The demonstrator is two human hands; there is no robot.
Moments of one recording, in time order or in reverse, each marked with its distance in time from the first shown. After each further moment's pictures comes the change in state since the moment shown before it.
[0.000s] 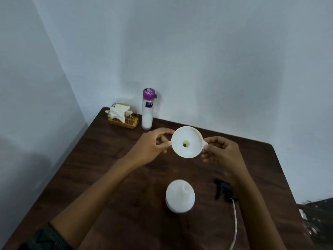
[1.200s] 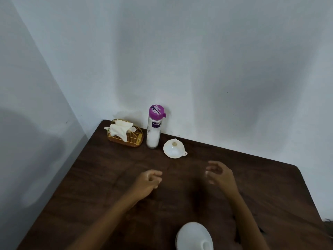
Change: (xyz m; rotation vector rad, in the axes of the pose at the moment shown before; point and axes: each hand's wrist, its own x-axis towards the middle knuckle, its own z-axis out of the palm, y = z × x) left_hand 0.058 -0.133 0.015 -0.215 -0.068 -0.544; right_hand 0.137 0.121 0.012 -0.335 0.061 0.136
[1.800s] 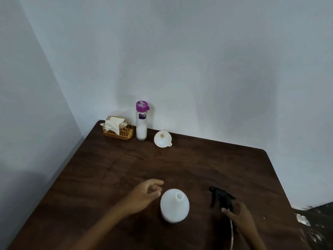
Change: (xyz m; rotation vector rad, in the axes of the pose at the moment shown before) left_hand -0.123 -0.007 0.057 0.197 -0.123 0.223; right_hand -0.147 0.124 -0.094 -0.241 0.112 0.380
